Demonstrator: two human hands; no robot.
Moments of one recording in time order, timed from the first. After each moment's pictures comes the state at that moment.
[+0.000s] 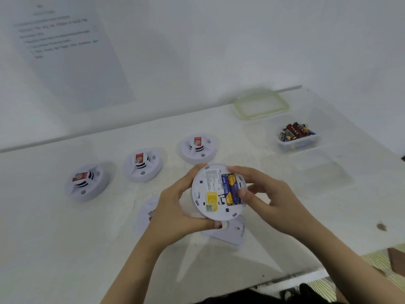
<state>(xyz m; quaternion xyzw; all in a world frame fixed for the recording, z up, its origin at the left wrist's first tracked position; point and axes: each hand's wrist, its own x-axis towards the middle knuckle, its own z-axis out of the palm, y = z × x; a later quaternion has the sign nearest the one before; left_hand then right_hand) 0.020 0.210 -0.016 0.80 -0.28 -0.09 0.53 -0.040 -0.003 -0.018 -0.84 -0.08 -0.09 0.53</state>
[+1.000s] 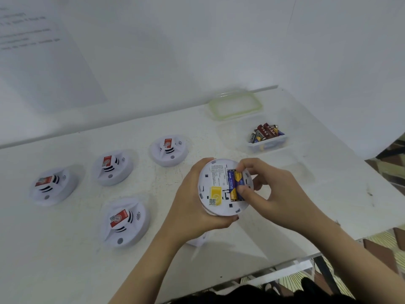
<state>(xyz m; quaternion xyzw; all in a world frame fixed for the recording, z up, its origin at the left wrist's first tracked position) 0.002 0.112 -0.021 0.79 -0.32 -0.04 0.52 -0.062 -0.068 0.010 -0.89 -0.04 -0.12 0.44</state>
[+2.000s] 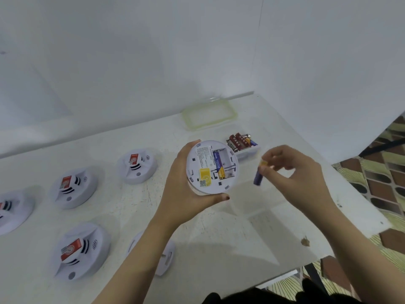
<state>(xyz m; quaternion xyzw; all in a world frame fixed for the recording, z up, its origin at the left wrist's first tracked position) 0.042 0.034 -0.017 0.77 -0.33 0.02 0.55 -0.055 -0.167 0.013 -0.86 0.13 -0.23 0.44</state>
